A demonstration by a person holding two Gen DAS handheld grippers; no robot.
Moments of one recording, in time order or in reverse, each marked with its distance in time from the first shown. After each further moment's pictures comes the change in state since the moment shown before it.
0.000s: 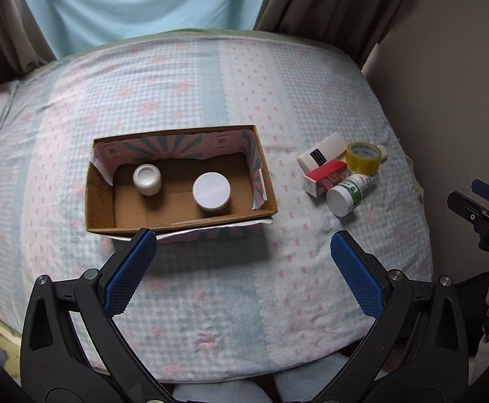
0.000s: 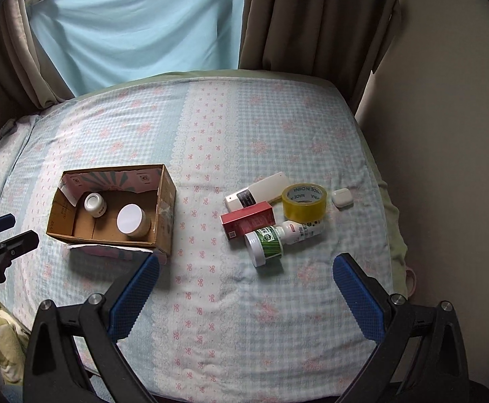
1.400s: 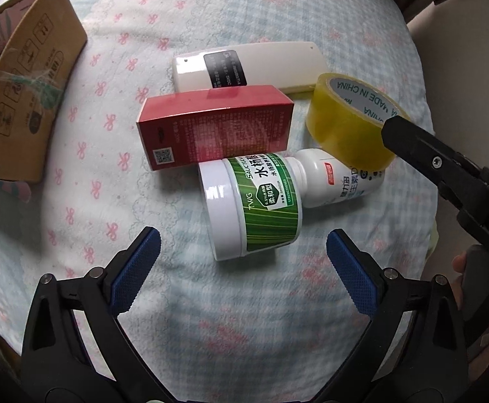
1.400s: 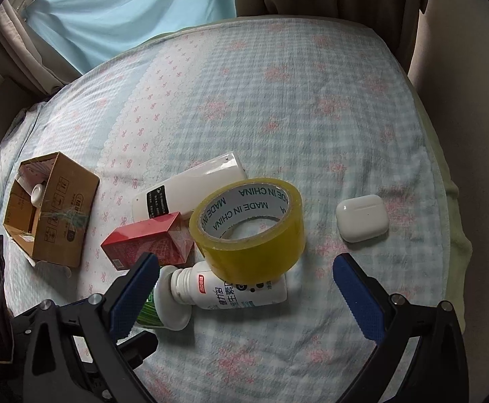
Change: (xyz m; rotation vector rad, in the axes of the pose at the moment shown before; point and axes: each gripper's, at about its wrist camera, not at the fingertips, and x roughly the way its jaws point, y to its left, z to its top) left arm 0.303 -0.210 -0.006 -0.324 0.274 -0.004; right arm 0.266 -0.156 0.030 -0.047 0.113 0.269
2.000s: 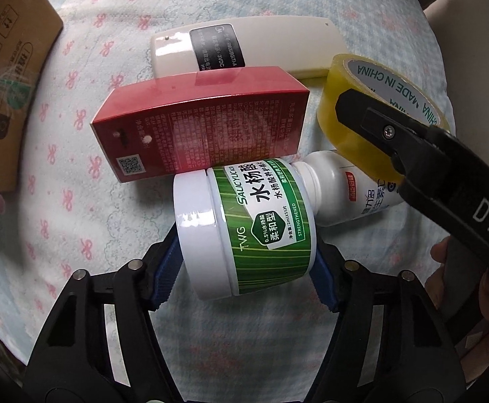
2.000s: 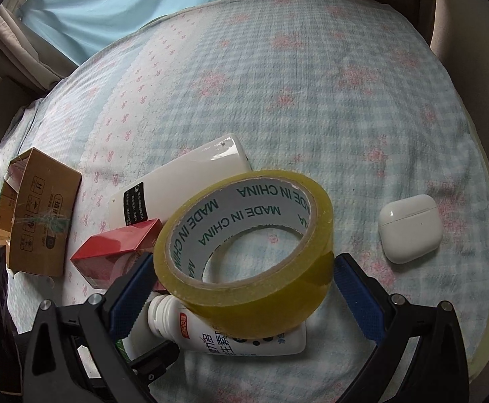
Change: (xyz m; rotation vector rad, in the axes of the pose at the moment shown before) left arm 0.032 -0.008 0.011 0.001 0.047 0.026; right arm 0.059 -0.001 0.008 -0.003 0.034 0.034
